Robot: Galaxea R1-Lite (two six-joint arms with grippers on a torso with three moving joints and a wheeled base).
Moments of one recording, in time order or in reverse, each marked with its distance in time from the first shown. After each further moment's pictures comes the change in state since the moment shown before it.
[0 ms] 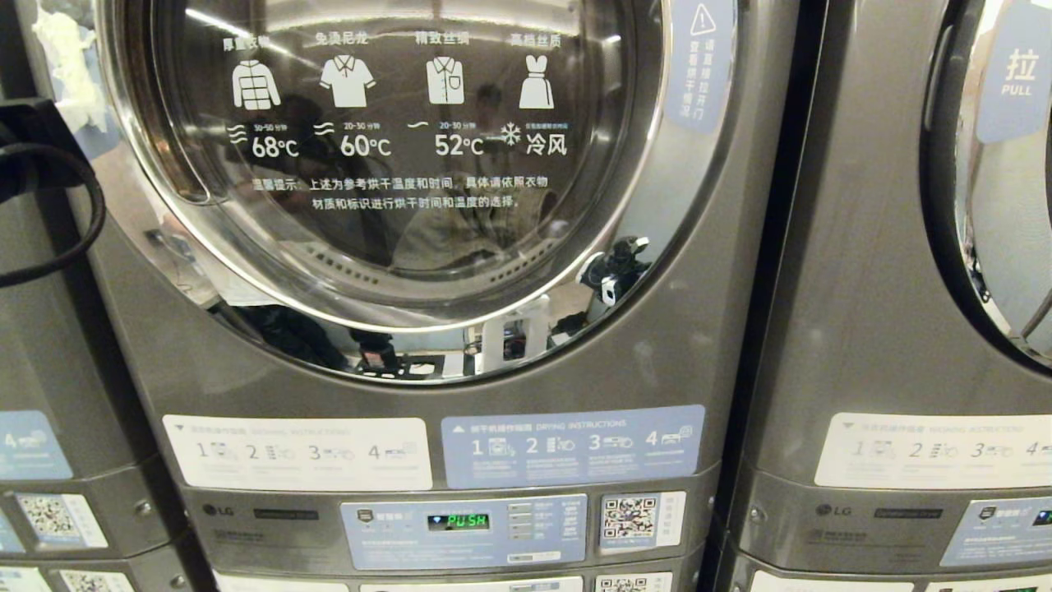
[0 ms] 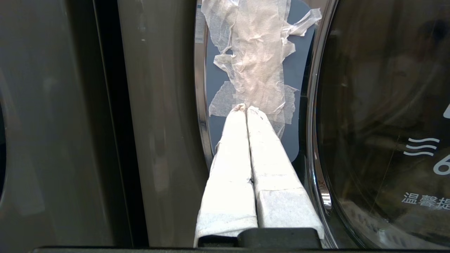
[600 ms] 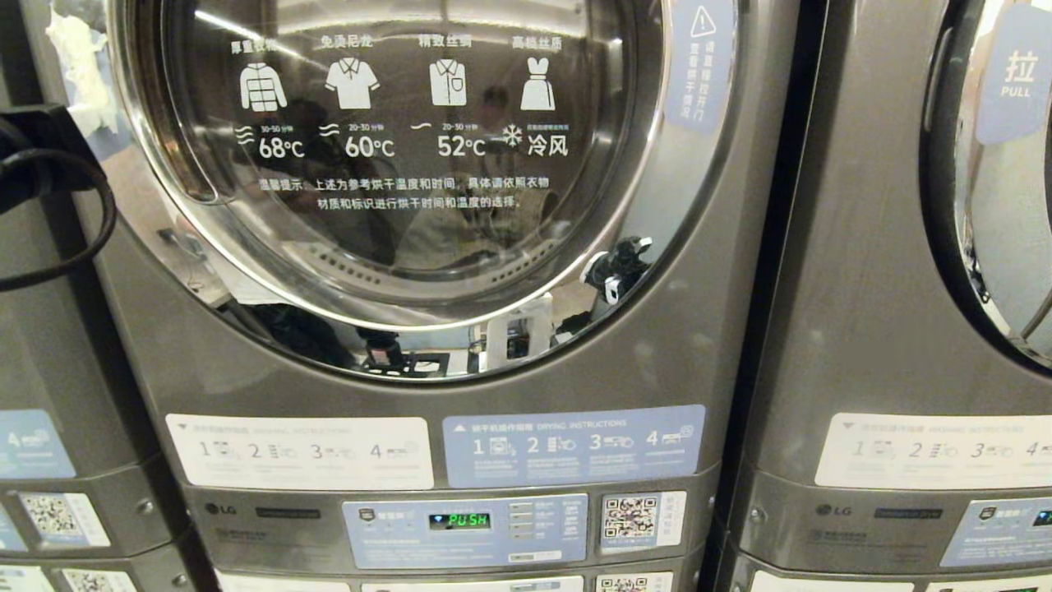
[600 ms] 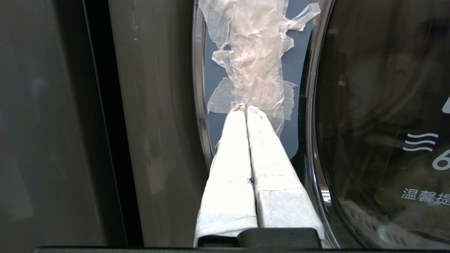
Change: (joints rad) left arm -0.001 0.029 0.006 -0.019 -0.037 -0.001; right arm 0.000 0.000 0.000 0.000 0.000 0.002
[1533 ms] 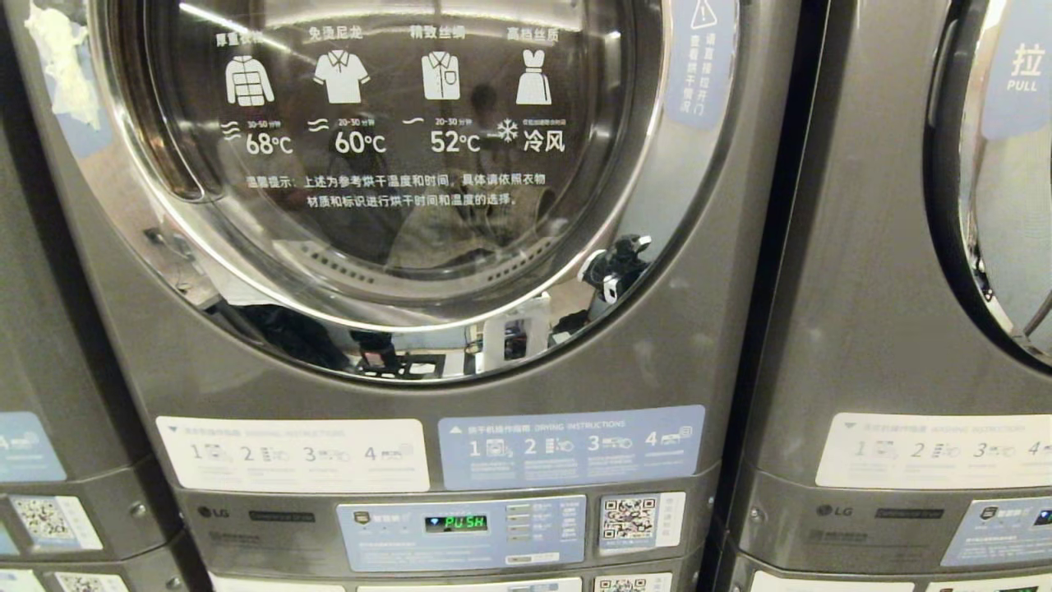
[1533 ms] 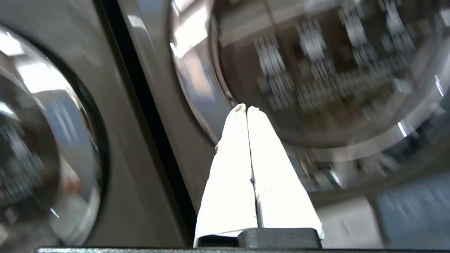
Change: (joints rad) left arm 0.003 -0.879 0.146 0.496 -0.166 0.273; right arm 0.000 0.000 0.000 0.001 0.000 -0.001
